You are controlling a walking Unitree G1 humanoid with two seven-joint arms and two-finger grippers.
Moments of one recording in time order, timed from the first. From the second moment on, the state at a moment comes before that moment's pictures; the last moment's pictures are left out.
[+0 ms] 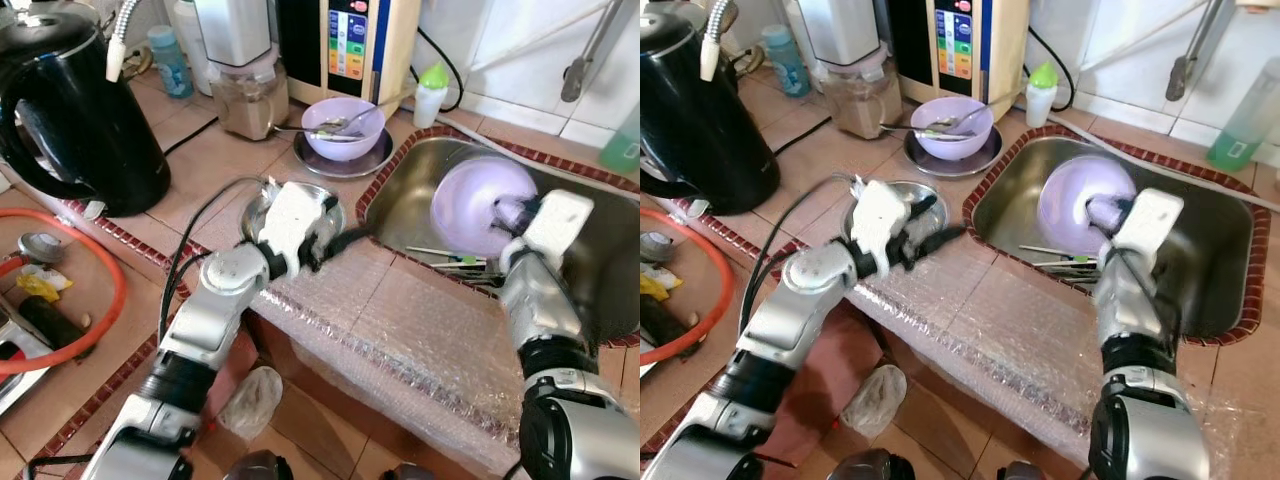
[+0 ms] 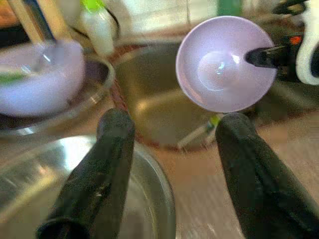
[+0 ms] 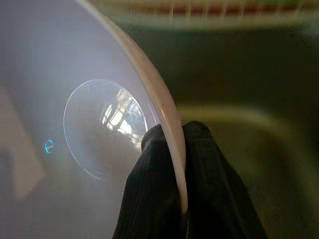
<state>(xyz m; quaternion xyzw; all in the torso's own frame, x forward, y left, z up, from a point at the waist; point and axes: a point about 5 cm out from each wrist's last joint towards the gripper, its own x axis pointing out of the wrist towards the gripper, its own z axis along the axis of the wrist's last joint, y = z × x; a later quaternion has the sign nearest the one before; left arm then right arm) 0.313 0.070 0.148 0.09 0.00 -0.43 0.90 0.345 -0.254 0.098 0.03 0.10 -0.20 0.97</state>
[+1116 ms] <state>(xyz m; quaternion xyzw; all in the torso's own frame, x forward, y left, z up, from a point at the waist) 0.324 0.086 0.165 0.10 0.00 -0.41 0.91 0.344 -0.191 0.114 0.09 0.02 -0.02 1.00</state>
